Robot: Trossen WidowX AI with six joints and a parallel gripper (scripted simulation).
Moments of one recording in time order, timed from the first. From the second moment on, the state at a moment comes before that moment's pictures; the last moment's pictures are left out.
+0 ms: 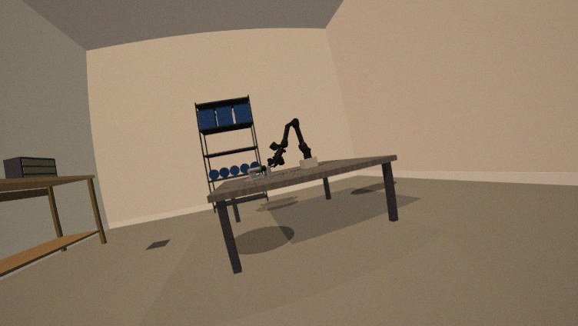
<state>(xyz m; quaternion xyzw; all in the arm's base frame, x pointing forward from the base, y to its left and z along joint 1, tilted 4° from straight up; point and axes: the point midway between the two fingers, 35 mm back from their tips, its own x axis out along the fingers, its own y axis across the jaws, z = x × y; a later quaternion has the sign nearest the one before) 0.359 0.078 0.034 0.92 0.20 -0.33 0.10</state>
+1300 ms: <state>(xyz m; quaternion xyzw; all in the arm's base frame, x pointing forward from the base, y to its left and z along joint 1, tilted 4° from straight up) 0.371 0.084 0.025 0.92 0.20 -0.33 0.10</state>
